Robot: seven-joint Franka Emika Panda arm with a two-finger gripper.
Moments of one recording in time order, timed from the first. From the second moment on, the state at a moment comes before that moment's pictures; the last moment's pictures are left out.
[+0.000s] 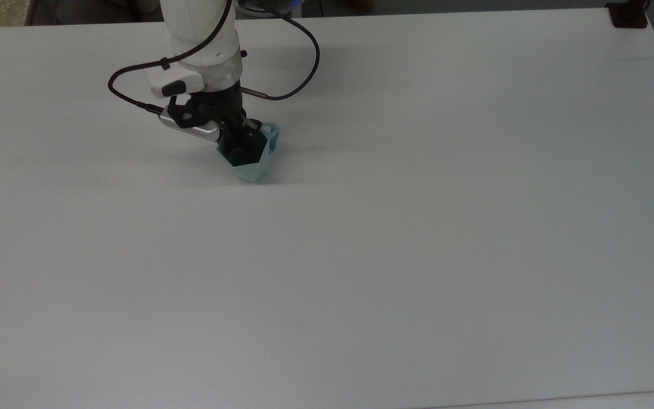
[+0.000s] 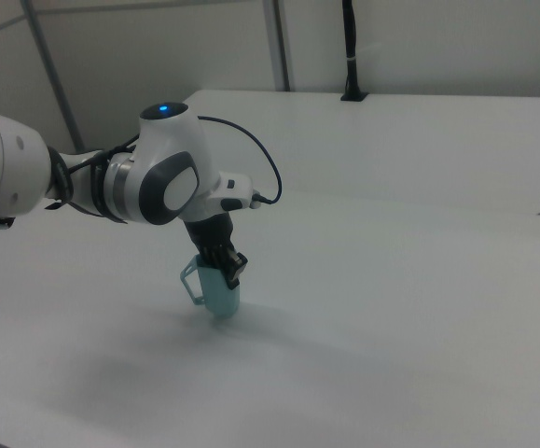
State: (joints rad) arm 0.29 0.11 -0.18 -2.10 -0.02 2.33 0.36
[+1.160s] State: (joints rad) arm 0.29 -0.09 -0.17 -1.84 -0.02 1.91 0.13
